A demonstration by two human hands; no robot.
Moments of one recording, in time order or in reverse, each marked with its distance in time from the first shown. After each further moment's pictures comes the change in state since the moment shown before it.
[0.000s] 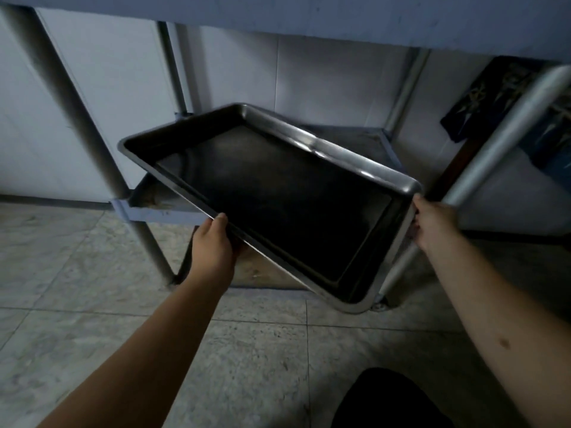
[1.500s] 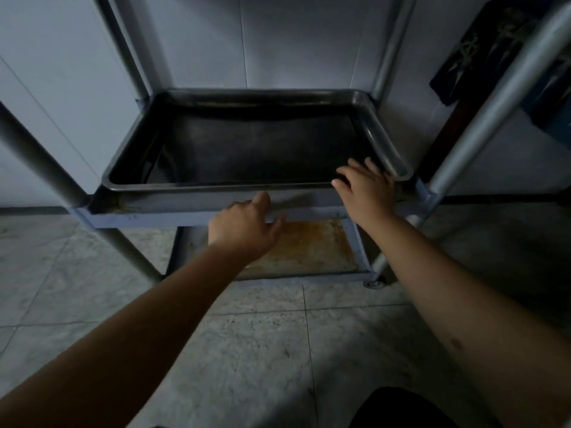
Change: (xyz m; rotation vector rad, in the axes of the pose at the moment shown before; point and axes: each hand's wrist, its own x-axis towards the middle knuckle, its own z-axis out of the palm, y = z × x) left_hand 0.046 -0.034 0.049 1.570 -0.303 0.774; right_hand -0.001 0.039 0.060 -1.170 -0.230 -0.885
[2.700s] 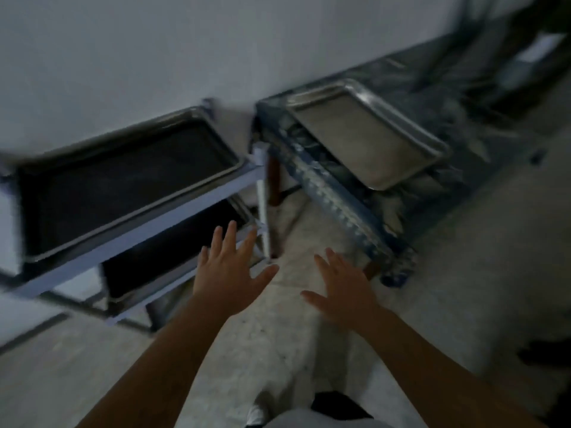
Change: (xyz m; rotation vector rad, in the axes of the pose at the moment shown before) left_hand -0.095 0.270 -0.498 0.004 -0.461 0.471; right_hand -0.278 -0.143 -0.559 -0.085 -0.458 0.534
